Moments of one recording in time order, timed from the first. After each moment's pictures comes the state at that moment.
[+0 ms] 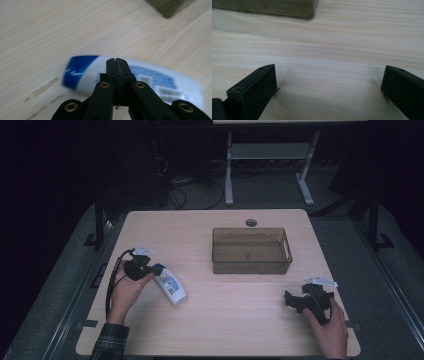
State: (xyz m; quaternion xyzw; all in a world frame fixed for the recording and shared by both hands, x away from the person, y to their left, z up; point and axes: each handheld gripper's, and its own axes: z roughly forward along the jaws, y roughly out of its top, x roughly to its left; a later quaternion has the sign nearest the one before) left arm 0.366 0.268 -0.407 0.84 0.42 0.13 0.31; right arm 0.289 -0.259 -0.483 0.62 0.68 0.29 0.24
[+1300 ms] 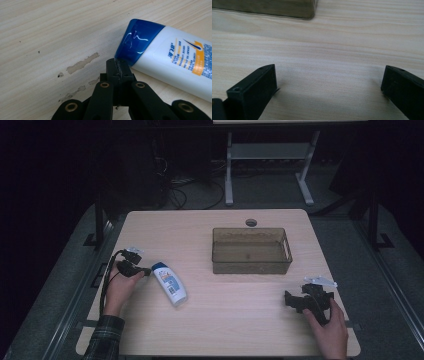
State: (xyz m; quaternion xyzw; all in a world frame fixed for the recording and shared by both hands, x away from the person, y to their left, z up) left arm 0.396 0.300 -0.444 0.83 0.47 0.11 0.27; right arm 0.289 -0.258 -0.483 0.63 0.68 0.29 0.24
